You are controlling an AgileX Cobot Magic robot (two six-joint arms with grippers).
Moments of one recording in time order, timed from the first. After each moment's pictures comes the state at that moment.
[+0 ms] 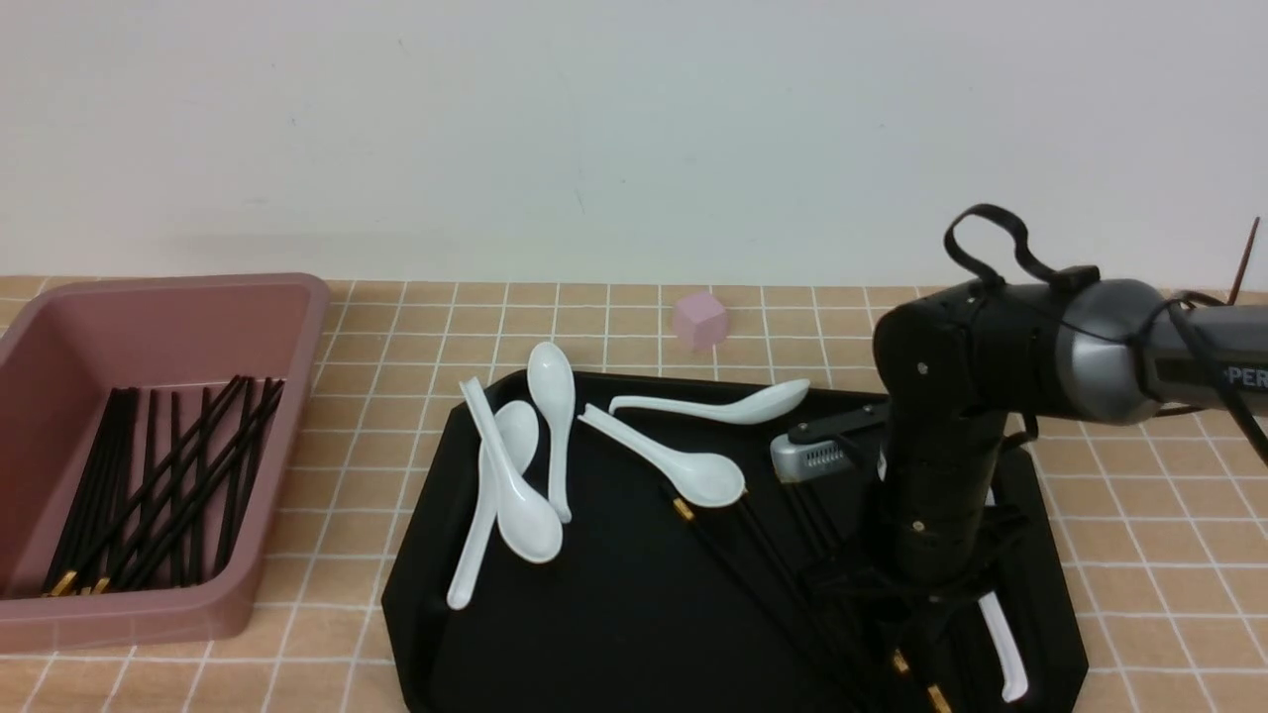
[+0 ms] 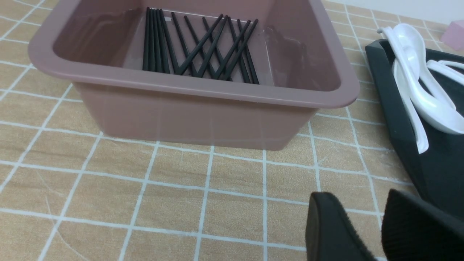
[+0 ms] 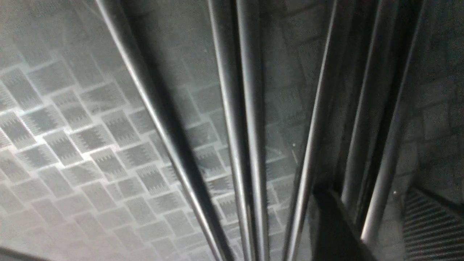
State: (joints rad) right arm 0.44 2.02 -1.32 0.05 0.99 0.17; left arm -0.01 -0.01 0.03 -0.03 0.39 -0.18
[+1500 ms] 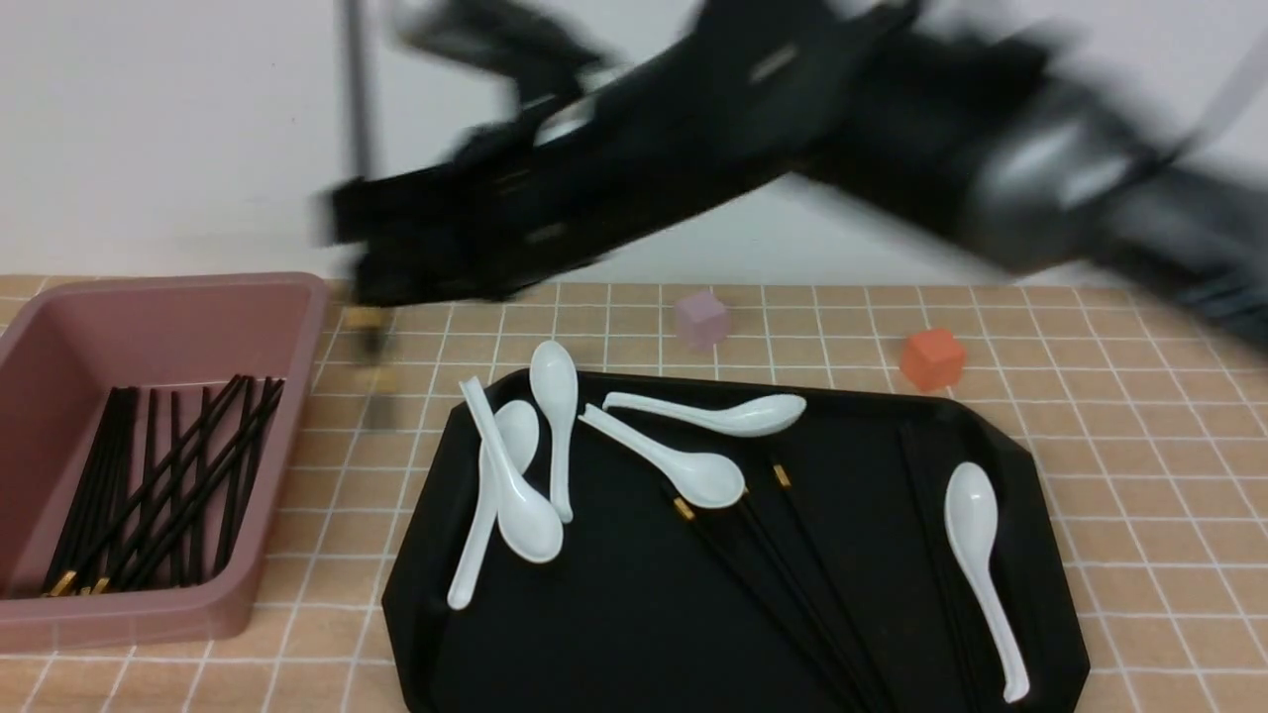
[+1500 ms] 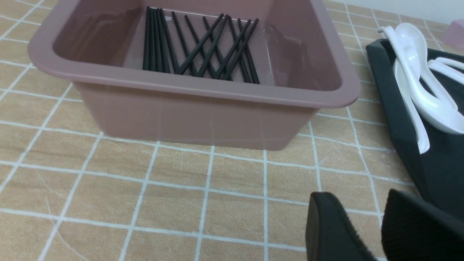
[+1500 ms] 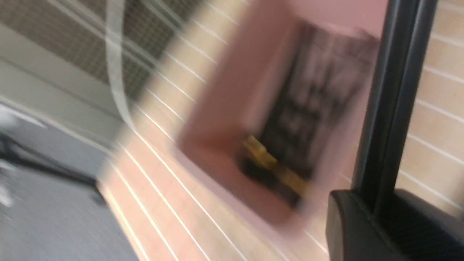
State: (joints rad) right arm 0.77 2.02 -1.90 0.74 0.55 -0.07; left arm -0.01 -0.01 0.03 -0.03 0.39 -0.18
